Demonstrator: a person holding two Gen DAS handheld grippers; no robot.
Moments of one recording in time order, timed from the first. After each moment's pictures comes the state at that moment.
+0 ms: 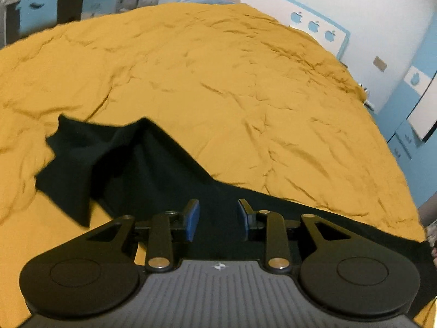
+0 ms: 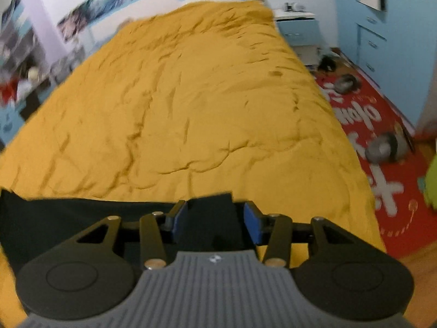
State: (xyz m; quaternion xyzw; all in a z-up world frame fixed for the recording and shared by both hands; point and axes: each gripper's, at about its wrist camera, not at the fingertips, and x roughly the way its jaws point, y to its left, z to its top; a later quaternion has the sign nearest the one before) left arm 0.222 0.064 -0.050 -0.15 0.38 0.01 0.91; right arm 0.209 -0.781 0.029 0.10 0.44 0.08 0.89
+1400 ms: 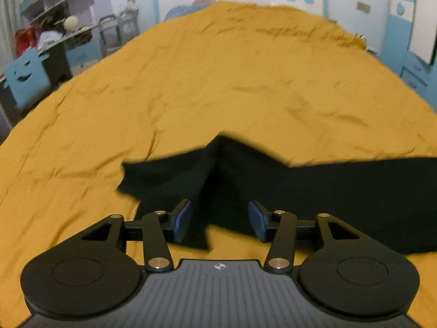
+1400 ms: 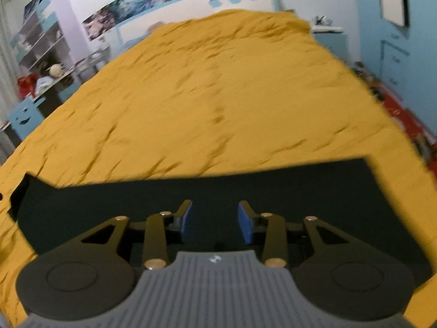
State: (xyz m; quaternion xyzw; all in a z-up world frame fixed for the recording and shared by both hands) left arm 0.176 0.138 -0.039 0.03 0.40 0.02 0.92; right arm 0.147 -0.602 0.025 0.11 0.40 0.11 0.90
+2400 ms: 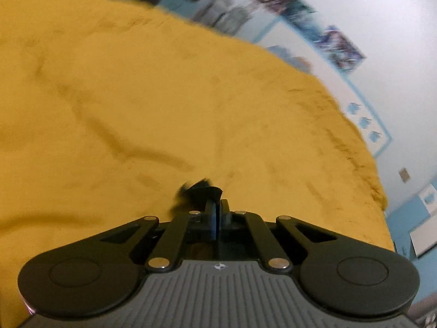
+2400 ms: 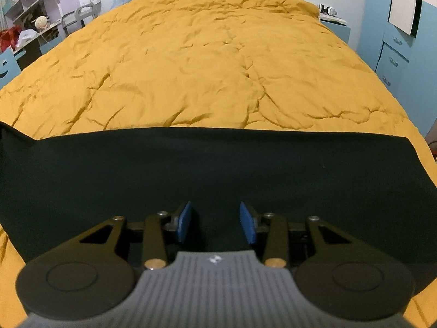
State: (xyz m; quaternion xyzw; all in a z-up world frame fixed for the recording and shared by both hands) left arm 0.249 0.305 -0.082 -0.33 0.28 0.08 0.90; right arm 0.156 -0.513 -0.015 0.02 0.45 0.06 0.89
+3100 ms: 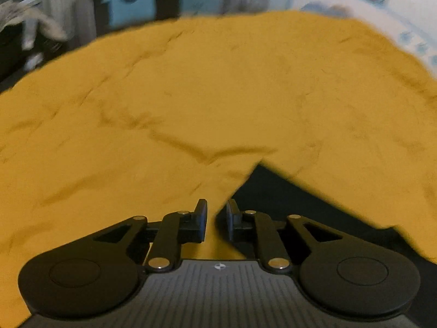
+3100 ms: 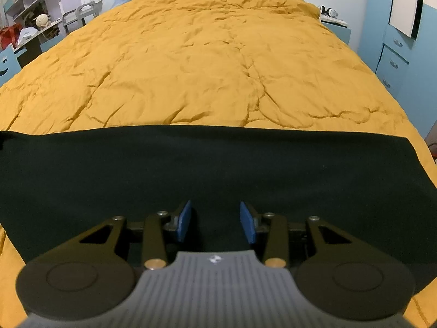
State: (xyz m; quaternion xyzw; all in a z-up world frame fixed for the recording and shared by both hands) left arm 0.245 0.287 -0.067 -0.14 0.39 0.19 0.89; right arm 0.155 -0.511 -0.018 0.01 0.45 0.06 0.89
